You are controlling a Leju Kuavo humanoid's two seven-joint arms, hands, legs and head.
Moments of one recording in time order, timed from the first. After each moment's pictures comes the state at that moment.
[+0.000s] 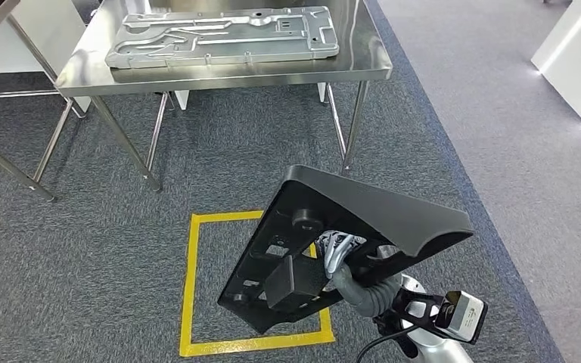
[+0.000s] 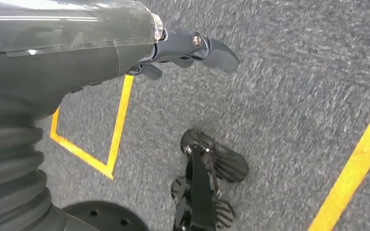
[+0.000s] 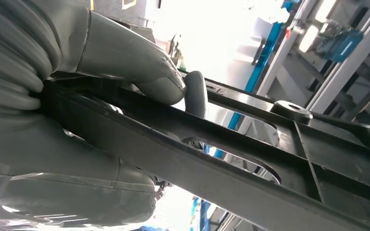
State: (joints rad) left arm -0.08 -0.05 1.37 -0.23 -0.96 0.06 -0.15; right arm -0.15 -0.16 0.47 -1.81 -0.07 0.29 -0.61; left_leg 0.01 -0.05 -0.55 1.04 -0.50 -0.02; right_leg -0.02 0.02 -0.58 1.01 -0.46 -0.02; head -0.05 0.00
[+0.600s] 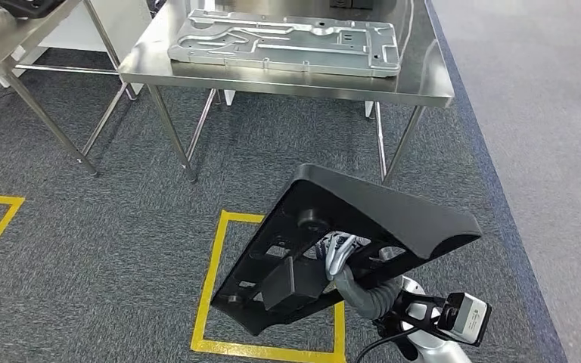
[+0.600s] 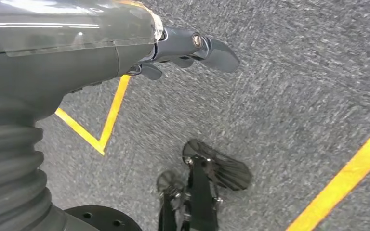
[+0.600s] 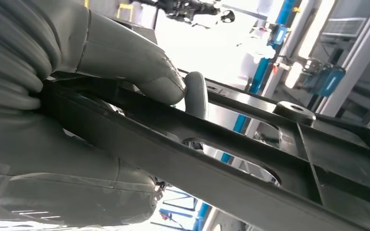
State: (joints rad) left arm -0.09 -0.05 1.37 -0.23 -0.97 0.05 -0.15; right arm -0.14 -0.16 0.46 -1.81 -0.09 0.30 -0.61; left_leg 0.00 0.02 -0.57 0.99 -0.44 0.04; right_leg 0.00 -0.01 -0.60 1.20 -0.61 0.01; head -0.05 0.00
